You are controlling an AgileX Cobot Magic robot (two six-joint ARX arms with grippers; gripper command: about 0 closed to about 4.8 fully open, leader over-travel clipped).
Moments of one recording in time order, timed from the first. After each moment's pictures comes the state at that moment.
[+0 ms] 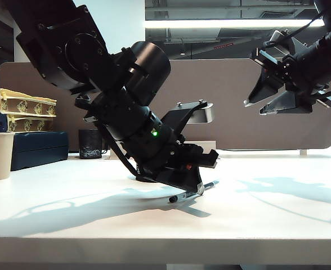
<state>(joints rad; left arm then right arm) -0.75 1.92 0.99 0.25 0.07 0.10 0.19 1.50 0.81 0.29 -0.34 0.32</state>
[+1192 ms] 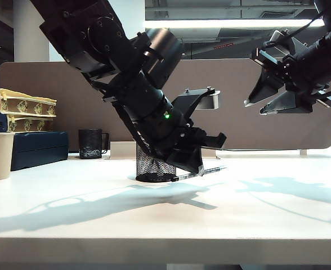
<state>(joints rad) -0.75 1.93 1.13 0.14 0.01 0.12 0.19 1.50 0.81 0.29 -0.33 0.32</state>
